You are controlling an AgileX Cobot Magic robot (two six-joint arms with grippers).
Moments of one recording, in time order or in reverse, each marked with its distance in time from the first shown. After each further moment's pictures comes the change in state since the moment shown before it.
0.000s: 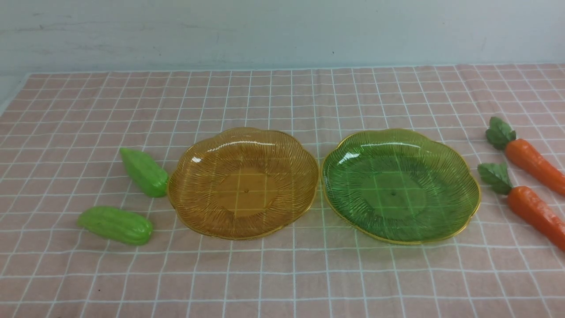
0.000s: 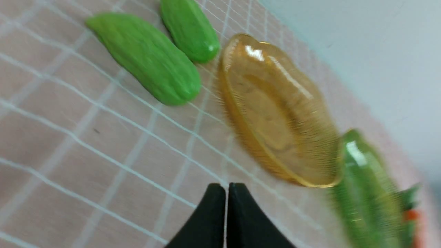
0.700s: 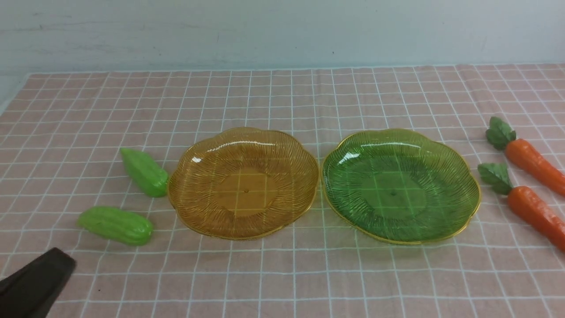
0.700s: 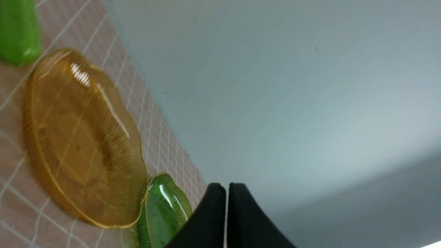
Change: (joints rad) right arm 0.000 0.127 -0.318 0.102 0.064 -0.333; left arm 0.000 0.219 -0.263 -0.510 0.028 0.527
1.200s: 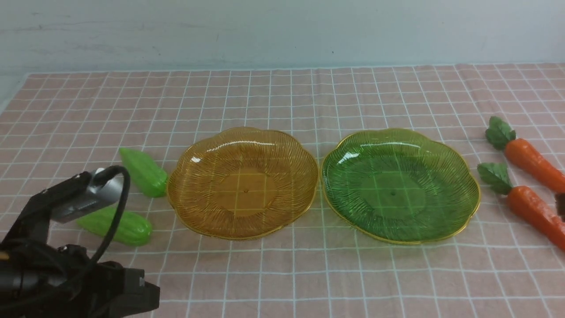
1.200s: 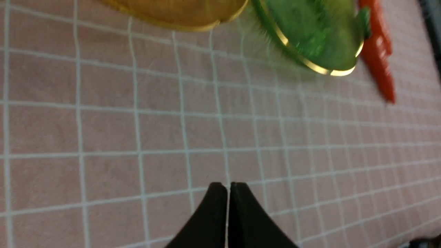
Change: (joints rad) right arm 0.000 0.990 -0.548 -0.489 0.530 -0.056; left arm 0.000 0.806 -0.369 0.368 0.496 0.243
